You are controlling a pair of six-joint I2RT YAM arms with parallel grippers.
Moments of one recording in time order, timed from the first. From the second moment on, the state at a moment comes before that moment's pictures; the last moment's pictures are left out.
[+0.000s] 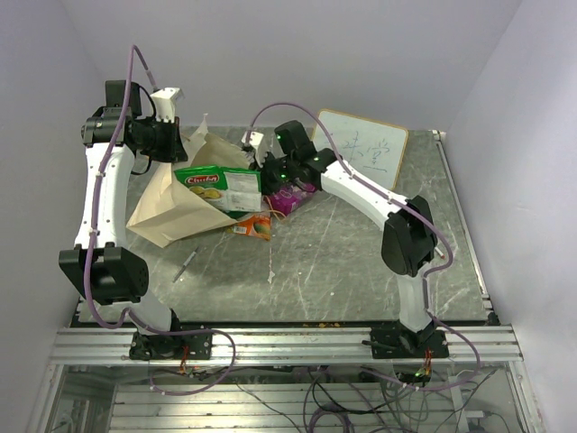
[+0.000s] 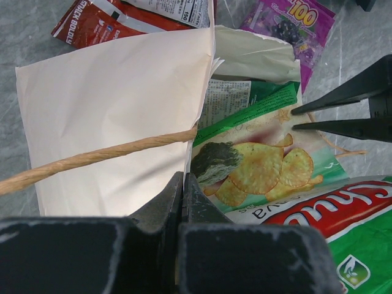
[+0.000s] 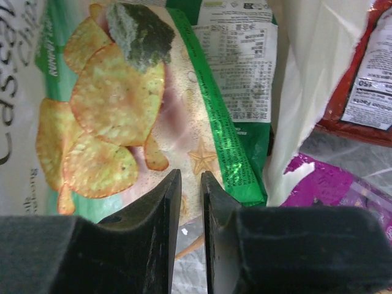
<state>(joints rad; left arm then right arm) 0.06 1.62 1.84 -1.07 0.45 0.19 0.69 2.04 1.82 -0.44 -0.57 -0.30</state>
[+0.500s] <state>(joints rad) 0.06 1.62 1.84 -1.07 0.45 0.19 0.62 1.97 1.83 -0.53 -0.48 -0.36</state>
